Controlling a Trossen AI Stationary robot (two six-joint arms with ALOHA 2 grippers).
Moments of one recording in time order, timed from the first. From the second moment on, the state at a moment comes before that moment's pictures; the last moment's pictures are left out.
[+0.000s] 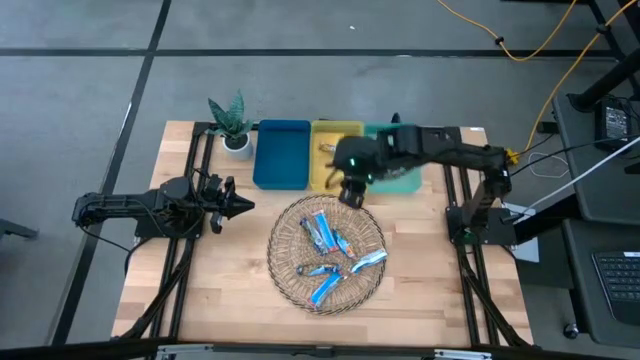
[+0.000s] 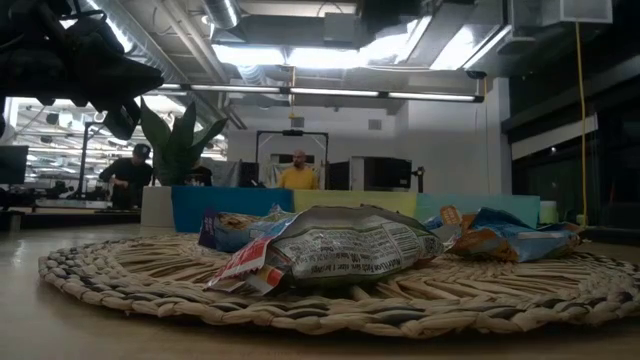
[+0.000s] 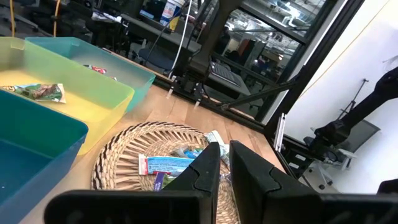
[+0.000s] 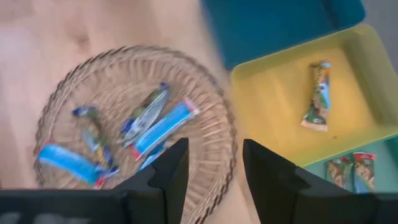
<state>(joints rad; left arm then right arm) 0.08 0.05 0.01 0.05 0.09 -0.47 0.00 1.81 2.09 -1.36 0.13 0.30</state>
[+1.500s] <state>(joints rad) 0.08 0.05 0.01 0.05 0.09 -0.47 0.40 1.81 1.12 -0.75 0.05 0.65</state>
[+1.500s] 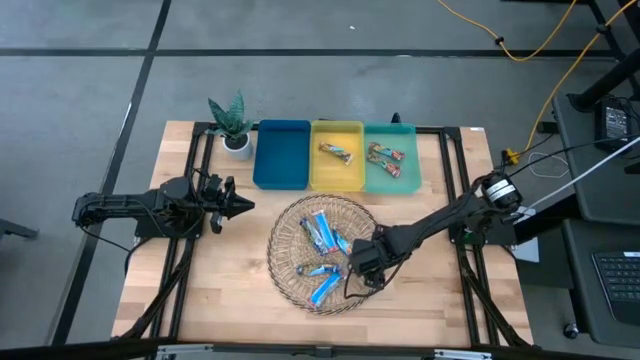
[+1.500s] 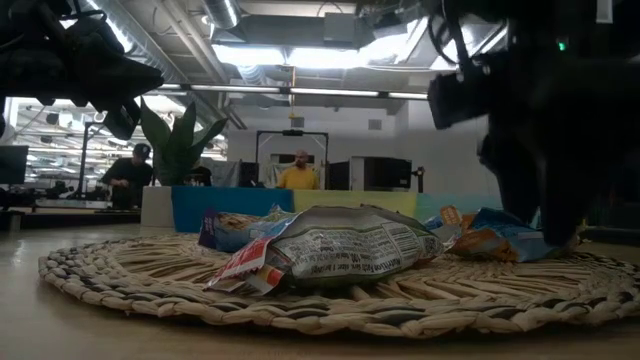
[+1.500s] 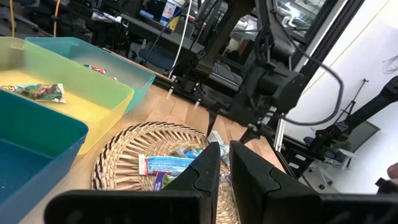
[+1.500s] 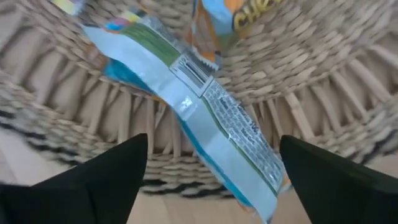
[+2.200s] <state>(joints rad) 0.08 0.05 0.01 0.05 0.09 -0.47 0.40 1.81 1.07 -0.72 0.05 0.65</state>
